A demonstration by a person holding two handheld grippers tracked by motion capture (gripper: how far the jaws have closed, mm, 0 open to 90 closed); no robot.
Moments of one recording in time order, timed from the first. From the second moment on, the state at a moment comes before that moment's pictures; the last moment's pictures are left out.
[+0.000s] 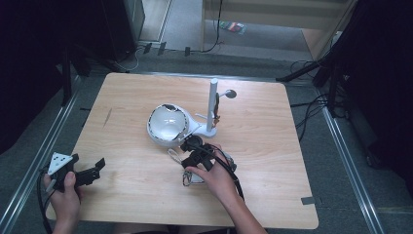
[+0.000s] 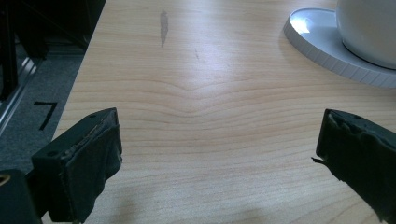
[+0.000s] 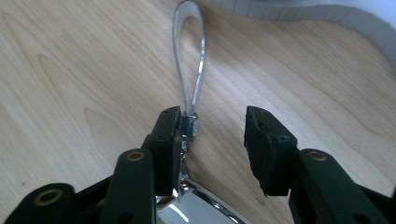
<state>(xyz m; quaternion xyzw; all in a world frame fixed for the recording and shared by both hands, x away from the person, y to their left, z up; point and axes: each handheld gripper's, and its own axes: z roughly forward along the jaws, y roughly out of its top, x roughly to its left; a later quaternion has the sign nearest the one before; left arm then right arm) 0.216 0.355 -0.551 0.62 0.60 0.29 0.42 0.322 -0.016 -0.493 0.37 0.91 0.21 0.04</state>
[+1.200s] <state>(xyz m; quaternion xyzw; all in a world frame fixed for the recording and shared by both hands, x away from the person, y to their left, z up) 0.218 0.354 -0.551 0.62 0.60 0.29 0.42 0.319 -0.016 -0.504 0.39 0.90 0.21 0.05</state>
